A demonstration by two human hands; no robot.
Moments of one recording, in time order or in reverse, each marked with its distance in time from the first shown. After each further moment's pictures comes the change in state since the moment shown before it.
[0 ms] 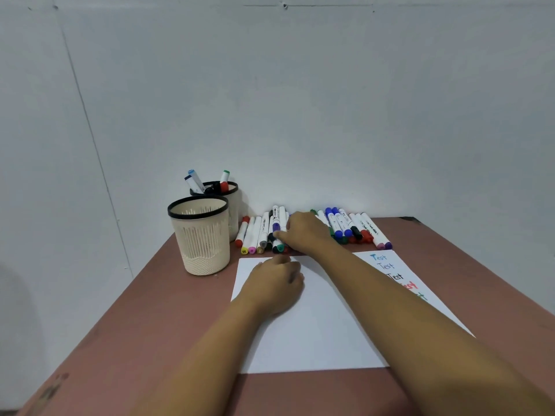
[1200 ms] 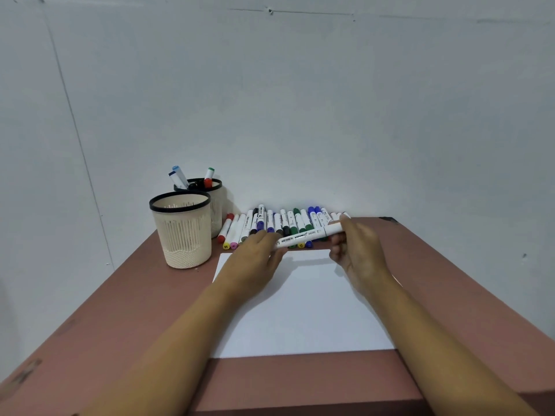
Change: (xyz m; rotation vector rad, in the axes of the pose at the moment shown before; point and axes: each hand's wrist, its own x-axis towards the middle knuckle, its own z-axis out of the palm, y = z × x) left_hand -0.006 0.017 -0.019 -0.024 0.382 0.152; right_hand -0.091 0.067 -0.039 1.454 0.286 0.290
